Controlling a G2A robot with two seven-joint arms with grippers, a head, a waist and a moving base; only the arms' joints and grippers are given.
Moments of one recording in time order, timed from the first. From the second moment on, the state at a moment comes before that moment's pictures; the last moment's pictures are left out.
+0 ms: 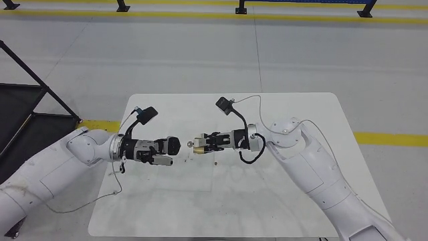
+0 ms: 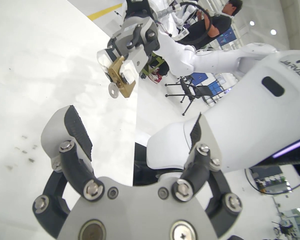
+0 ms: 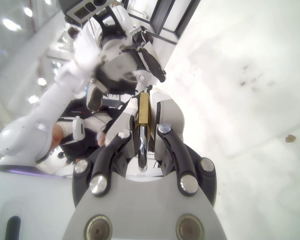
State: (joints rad) left arm 0.96 -0.45 -0.58 -1.52 -0.62 -1.01 -0.87; right arm -0.90 -1.33 0.83 -1.39 0.19 -0.10 1.08
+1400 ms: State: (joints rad) left arm 0.84 -0.52 -0.56 -1.43 -1.13 -0.48 -1.34; right arm -0.90 -1.33 0.83 -1.39 0.19 -0.10 1.08
